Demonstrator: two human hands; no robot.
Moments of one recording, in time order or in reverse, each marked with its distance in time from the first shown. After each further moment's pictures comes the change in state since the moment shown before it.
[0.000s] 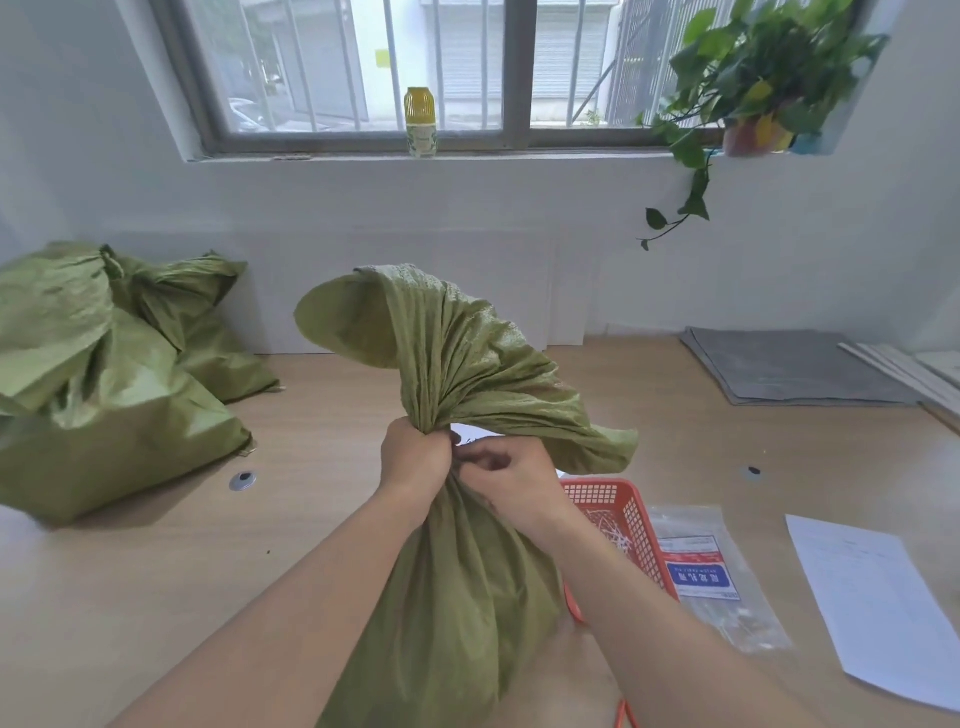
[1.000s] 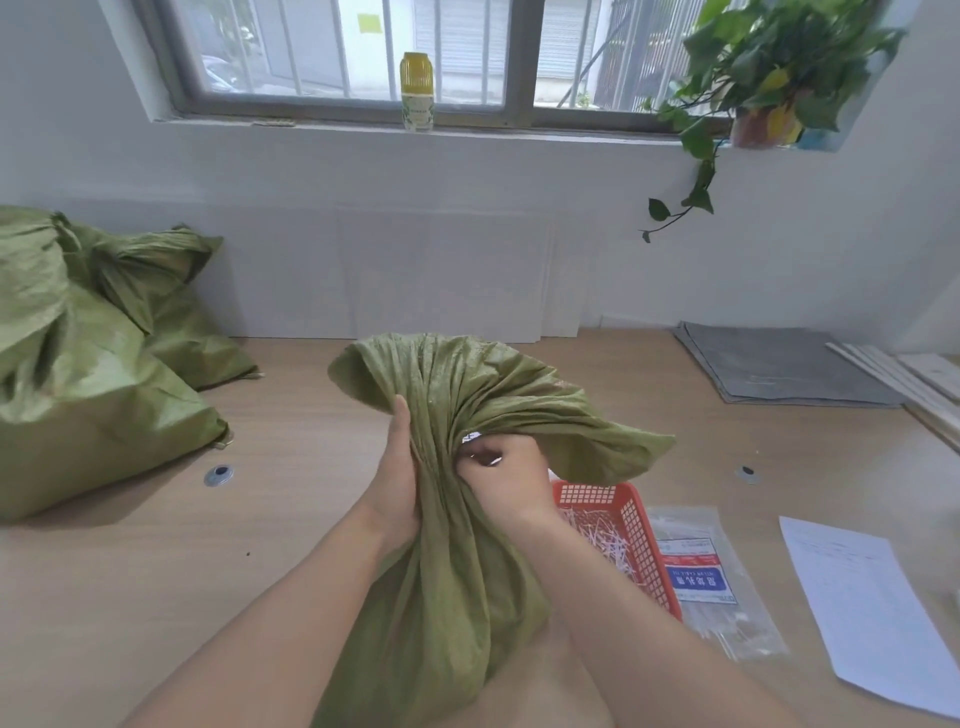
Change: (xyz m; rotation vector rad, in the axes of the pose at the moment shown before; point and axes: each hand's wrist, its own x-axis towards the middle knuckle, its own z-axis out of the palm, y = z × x) left_hand 0.032 -0.028 -0.017 -0.685 -0.661 -0.193; right_hand 0.036 0.005 0.025 -0.280 0.199 0.082
